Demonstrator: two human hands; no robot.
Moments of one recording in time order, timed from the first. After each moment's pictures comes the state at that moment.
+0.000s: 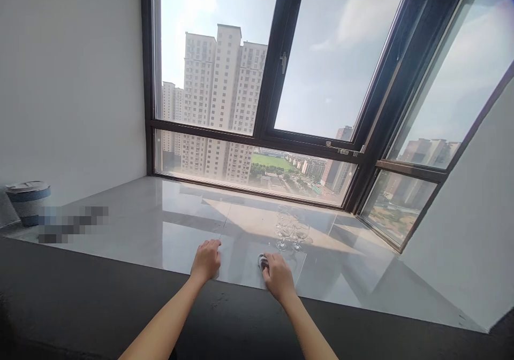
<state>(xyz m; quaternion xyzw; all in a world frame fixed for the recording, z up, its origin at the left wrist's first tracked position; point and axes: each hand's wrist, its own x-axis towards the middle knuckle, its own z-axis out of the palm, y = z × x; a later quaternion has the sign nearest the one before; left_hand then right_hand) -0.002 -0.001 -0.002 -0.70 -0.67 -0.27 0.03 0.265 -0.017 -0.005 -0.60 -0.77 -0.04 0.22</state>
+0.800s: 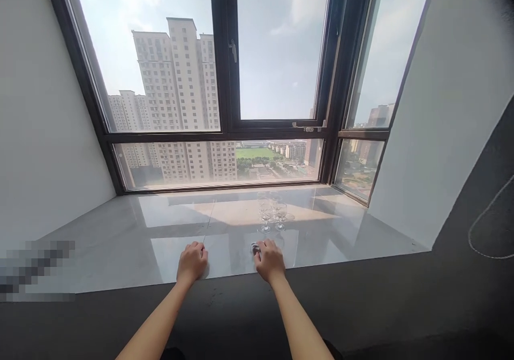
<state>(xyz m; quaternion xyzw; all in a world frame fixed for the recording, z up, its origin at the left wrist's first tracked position) -0.002 0.009 0.000 -0.71 -0.67 -0.22 0.06 0.278 -0.032 -0.003 -0.65 -0.71 -0.04 0.27</state>
